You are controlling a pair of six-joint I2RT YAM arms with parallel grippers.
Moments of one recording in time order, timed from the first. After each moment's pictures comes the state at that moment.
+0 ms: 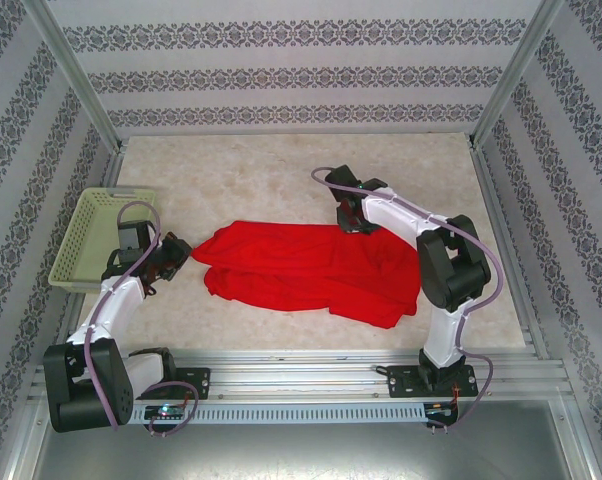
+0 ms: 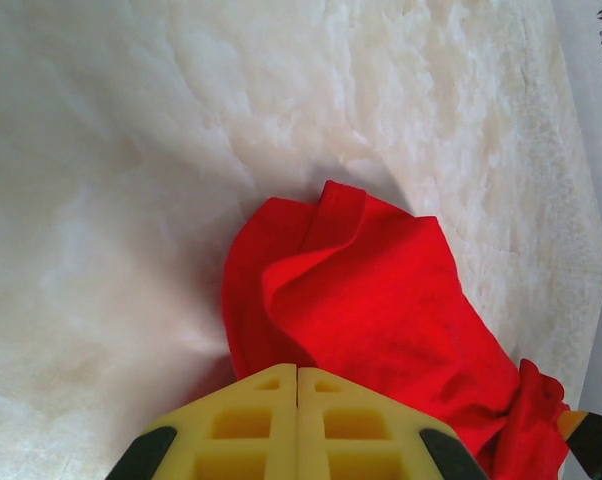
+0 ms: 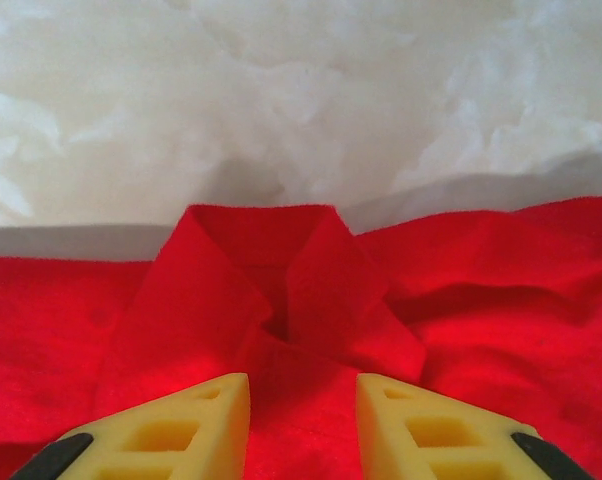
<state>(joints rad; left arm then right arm) 0.19 1.12 0.57 -0.28 0.42 -0.78 0.47 1.90 1.39 -0.81 0.31 0.45</state>
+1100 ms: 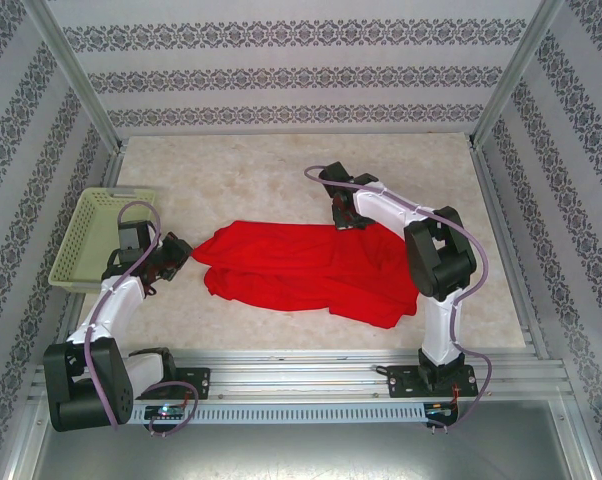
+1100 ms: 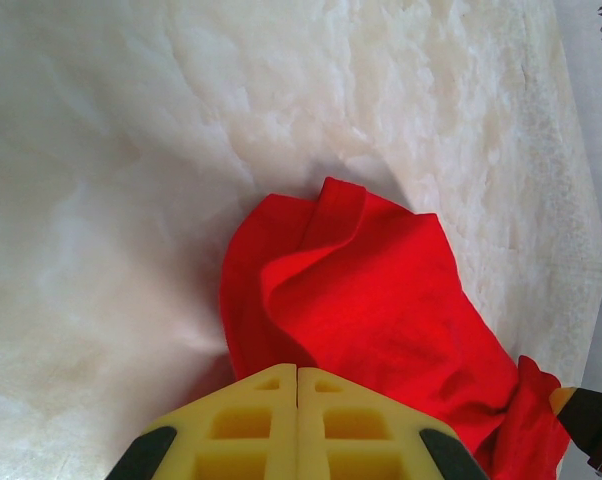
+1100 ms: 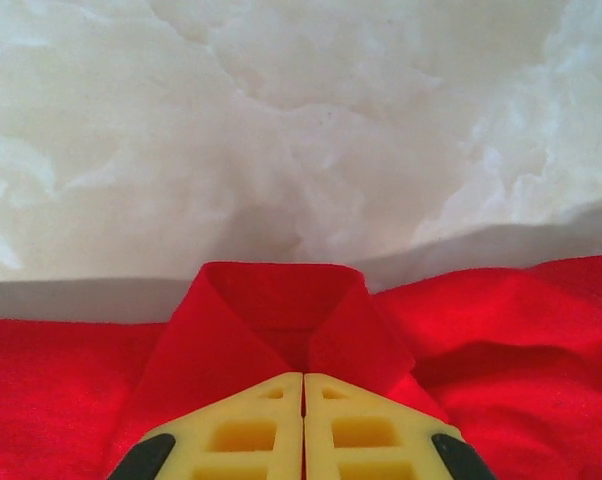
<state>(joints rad) 0.19 1.12 0.57 -0.28 0.43 -0.78 0.47 2.01 1.51 -0.84 0.36 0.41</state>
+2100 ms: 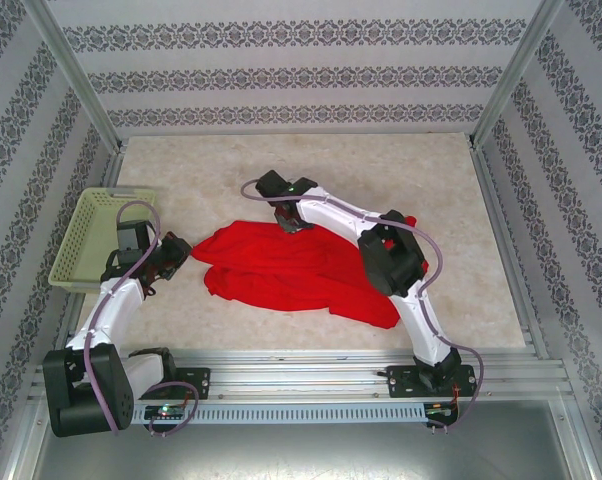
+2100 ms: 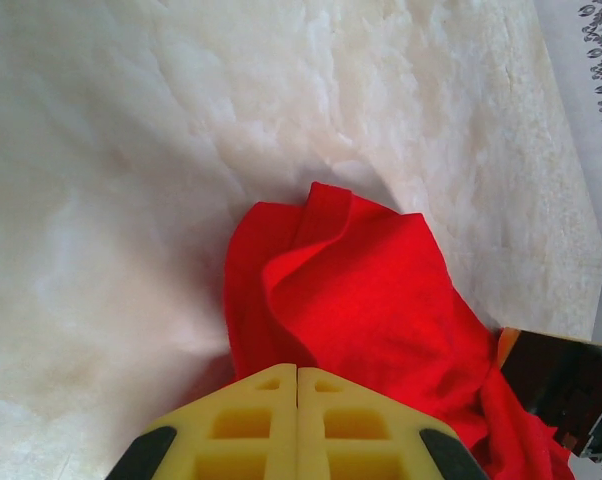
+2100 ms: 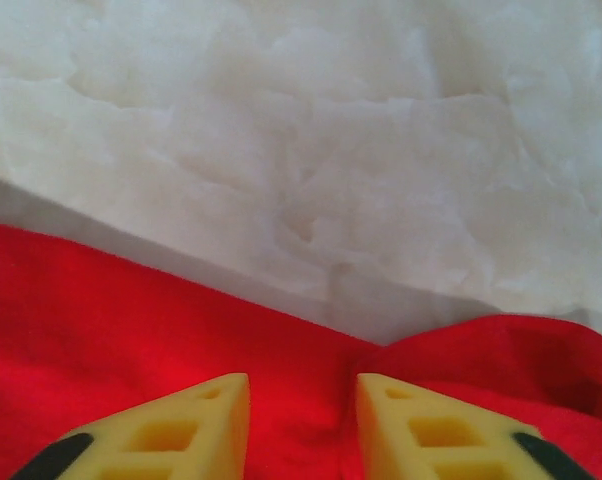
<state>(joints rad) 0.19 1.09 0.57 -0.28 0.42 -0.76 0.72 2.27 1.90 -0.93 0.38 0.31</state>
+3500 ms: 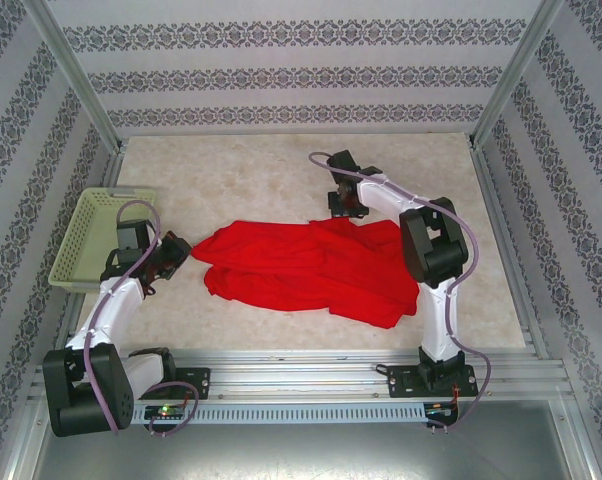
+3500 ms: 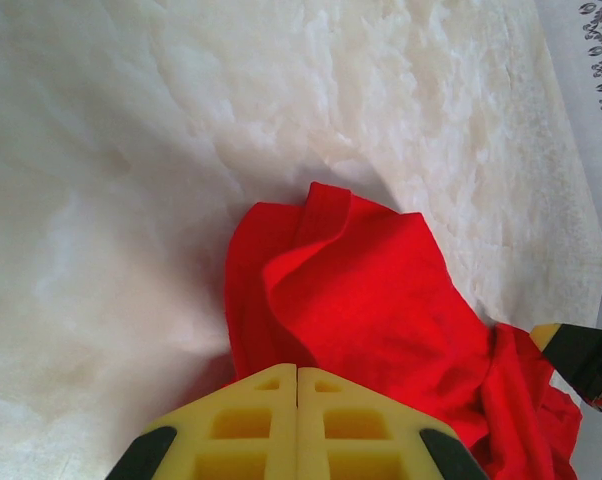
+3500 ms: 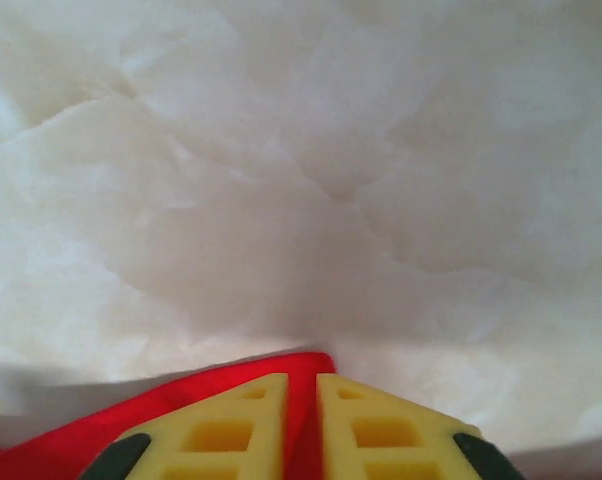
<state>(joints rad) 0.19 1.09 0.58 -0.30 0.42 -0.76 0.38 2.13 1.61 -0.69 0.12 0.33</state>
